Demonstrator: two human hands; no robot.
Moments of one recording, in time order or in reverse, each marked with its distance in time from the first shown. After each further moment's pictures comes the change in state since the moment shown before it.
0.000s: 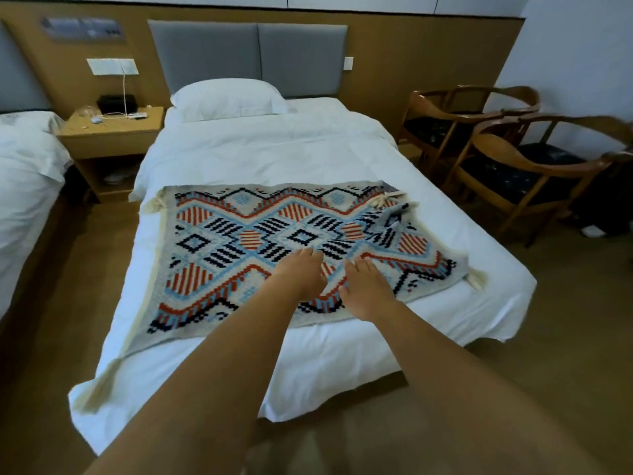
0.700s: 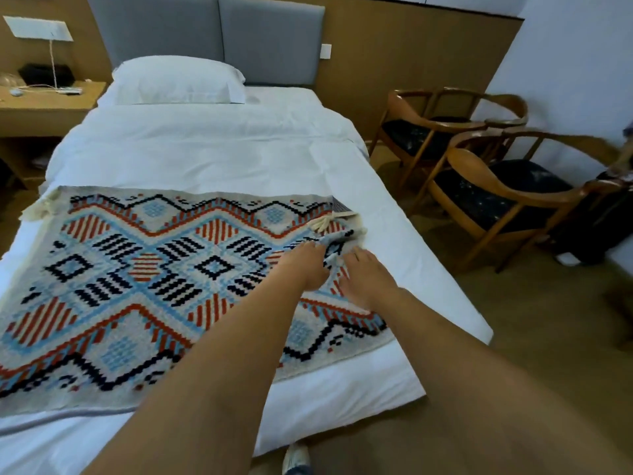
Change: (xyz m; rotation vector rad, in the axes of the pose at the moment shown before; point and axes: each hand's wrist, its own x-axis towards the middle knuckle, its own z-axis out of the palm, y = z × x) left_hand 0.286 0.174 -0.011 -0.086 -0.026 -0.019; right_hand 0.176 0.256 -0.104 -0.028 -0.023 -0.052
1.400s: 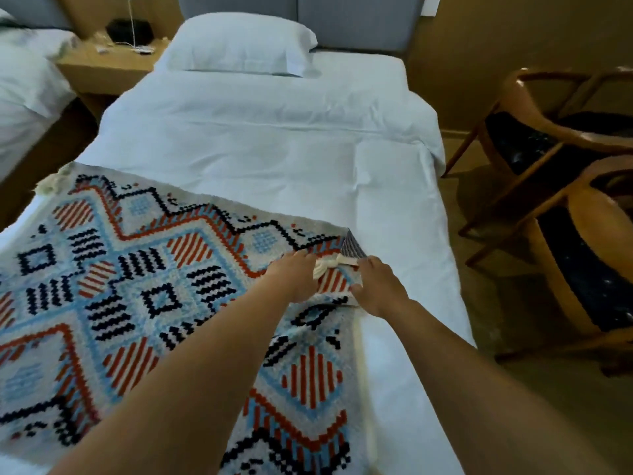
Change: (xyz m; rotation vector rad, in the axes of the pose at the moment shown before) left_hand 0.307 0.017 -0.019 -0.032 -0.121 -0.372; right_hand 0.331 0.191 -0.048 0.072 -0.152 -0.259
